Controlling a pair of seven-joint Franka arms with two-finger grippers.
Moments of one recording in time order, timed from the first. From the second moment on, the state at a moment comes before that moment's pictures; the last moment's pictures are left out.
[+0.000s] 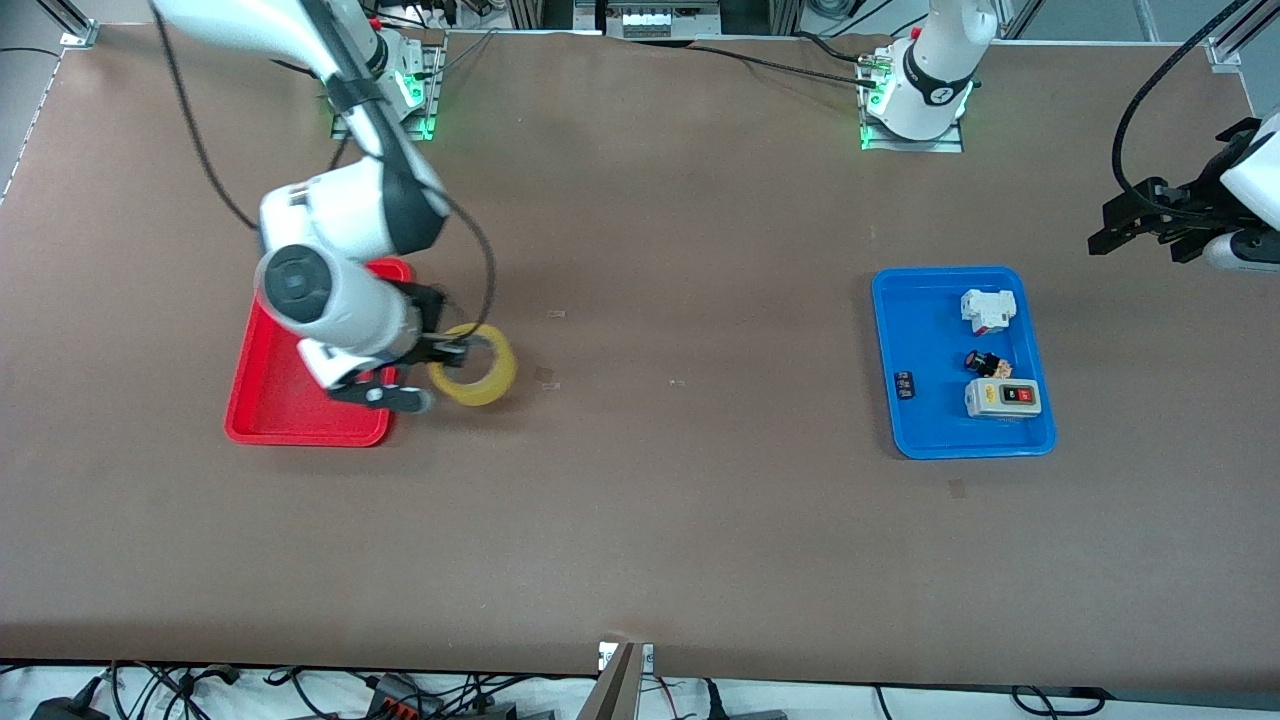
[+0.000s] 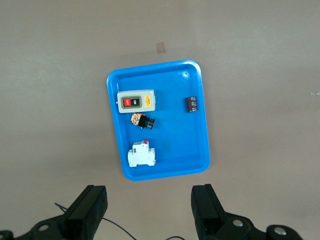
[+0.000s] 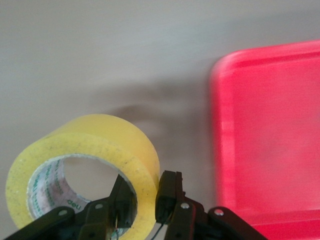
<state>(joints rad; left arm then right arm) 0.01 0.00 0.02 -1.61 0.00 1.53 0.10 0.31 0.41 -0.04 -1.75 0.06 2.03 0.37</state>
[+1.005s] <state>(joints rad) 0.01 0.01 0.02 -1.61 0.00 1.52 0.09 -0.01 0.41 -0.06 -2.01 -0.06 2.15 -0.03</state>
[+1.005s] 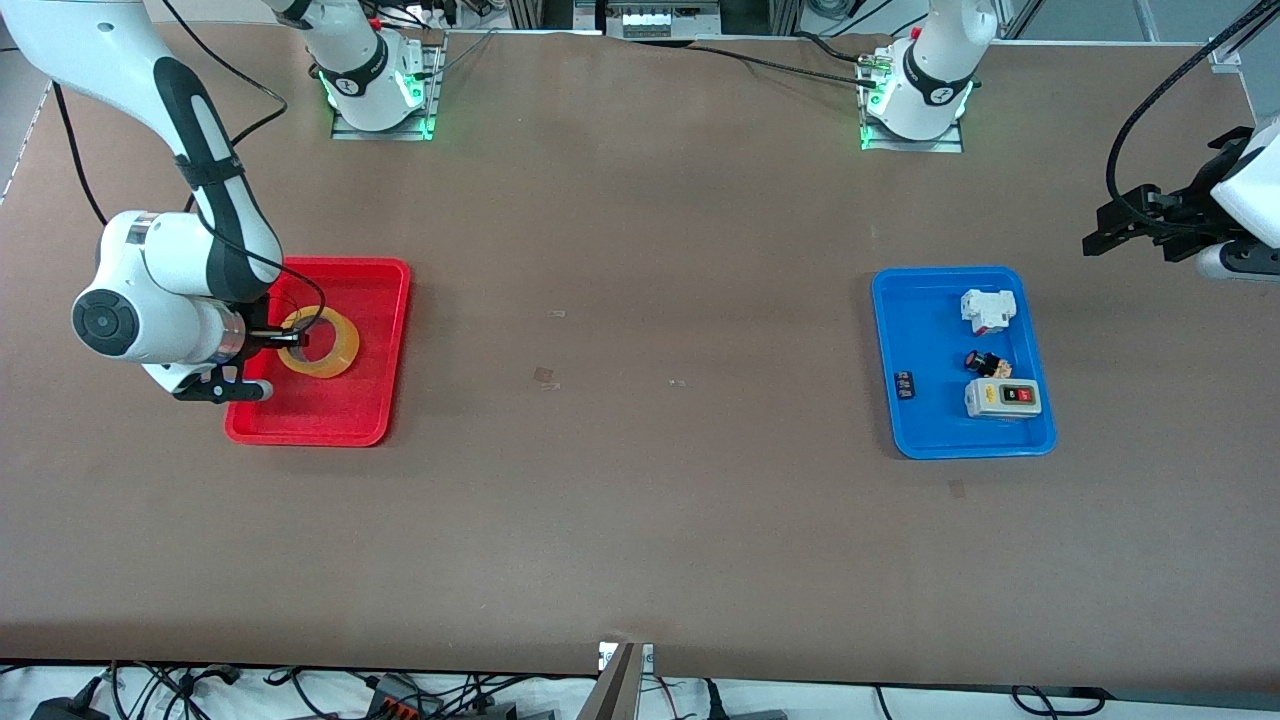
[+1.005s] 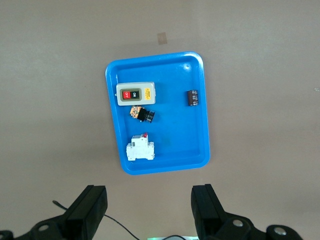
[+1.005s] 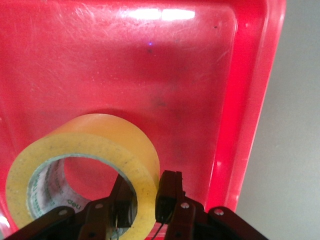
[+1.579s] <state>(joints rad) 0.02 0.02 0.02 -1.62 0.00 1.51 0.09 -0.01 0.39 -0.06 -2.07 -0.06 2.21 -0.03</state>
